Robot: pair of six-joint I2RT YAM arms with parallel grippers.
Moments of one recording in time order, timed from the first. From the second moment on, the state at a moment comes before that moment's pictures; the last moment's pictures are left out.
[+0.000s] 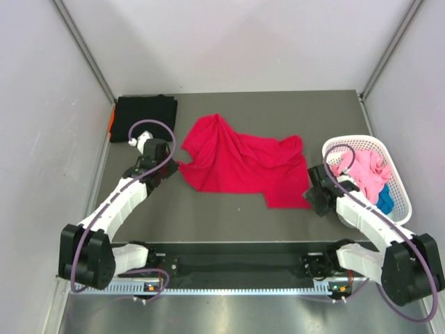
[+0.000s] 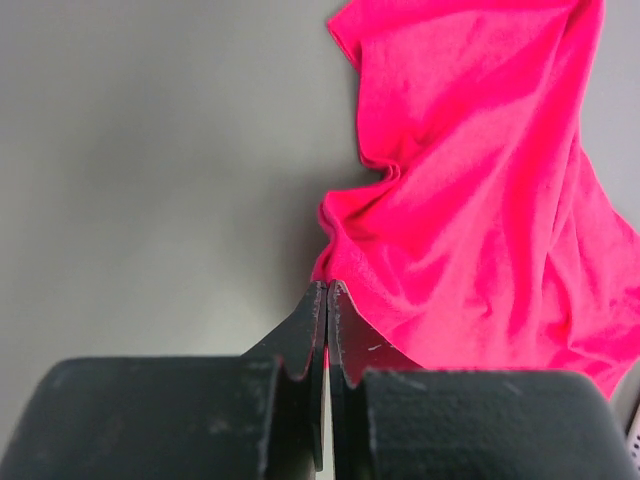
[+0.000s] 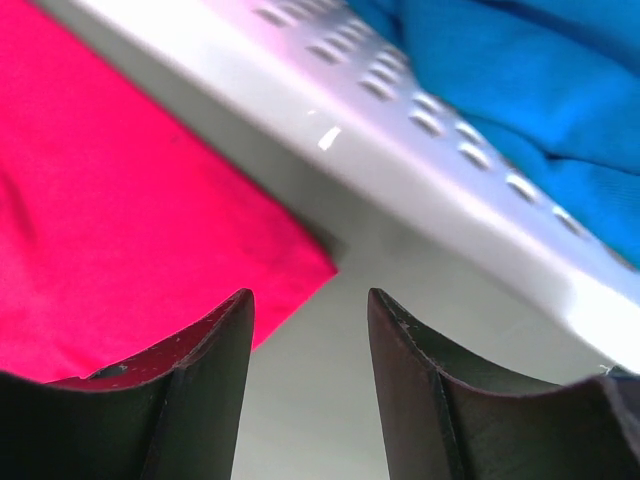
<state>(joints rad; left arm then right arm) -0.26 1.19 0.77 -0.30 -0.18 -0.86 0.32 1.06 0.58 -0.71 0.33 1.20</state>
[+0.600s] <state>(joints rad) -0.23 1.22 0.80 -0.30 -0.14 -0.84 0.33 1.15 0.53 -0.62 0.36 1.26</state>
